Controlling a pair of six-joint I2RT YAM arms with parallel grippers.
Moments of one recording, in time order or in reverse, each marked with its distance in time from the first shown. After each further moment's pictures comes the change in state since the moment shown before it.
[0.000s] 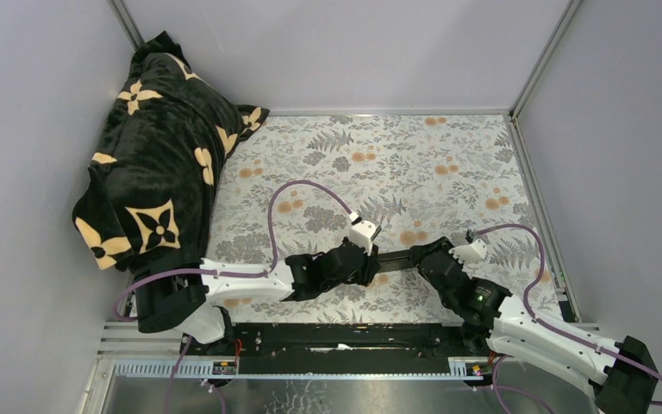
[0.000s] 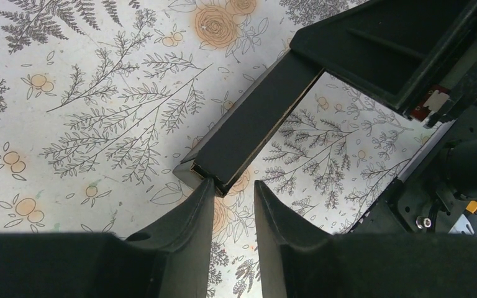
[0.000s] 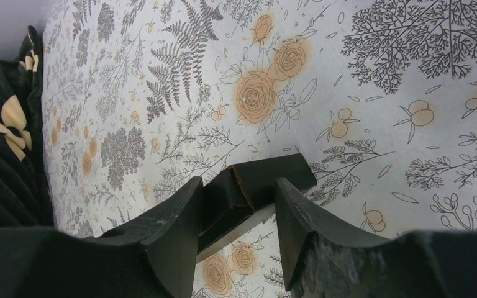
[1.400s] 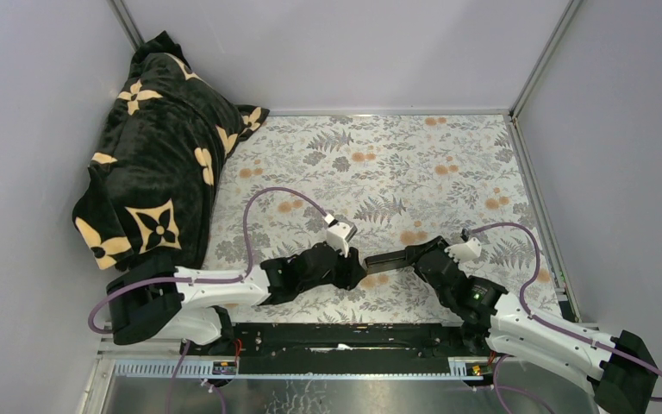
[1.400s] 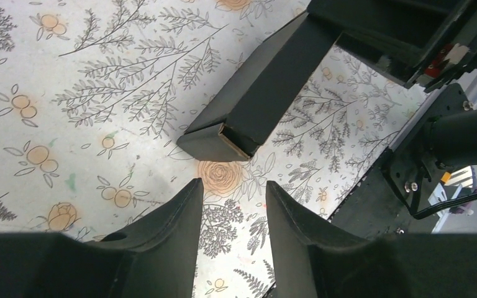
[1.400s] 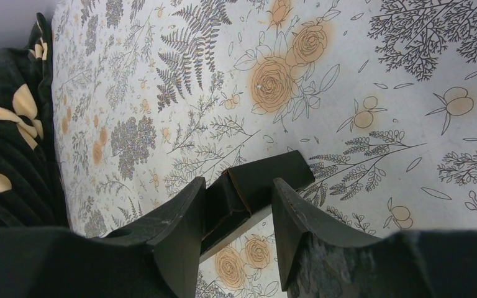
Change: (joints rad) left arm 0.072 -0.166 -0.199 0.081 0.114 -0.058; right arm 0.000 0.052 0.000 0.071 -0.034 0.003
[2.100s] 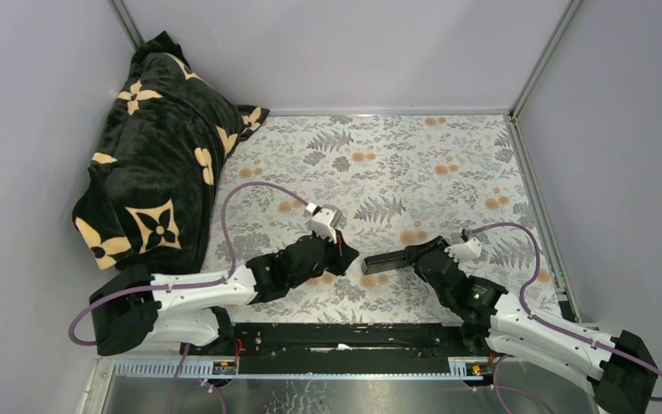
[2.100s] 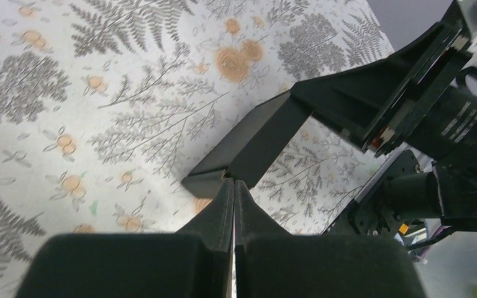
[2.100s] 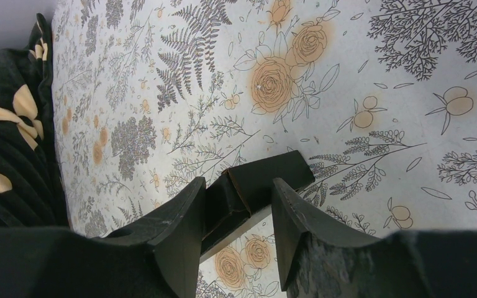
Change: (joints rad) left arm 0.032 -0.150 -0.026 0.009 -0.089 -0.051; right arm 0.000 0.000 0.000 -0.001 0.000 0.002
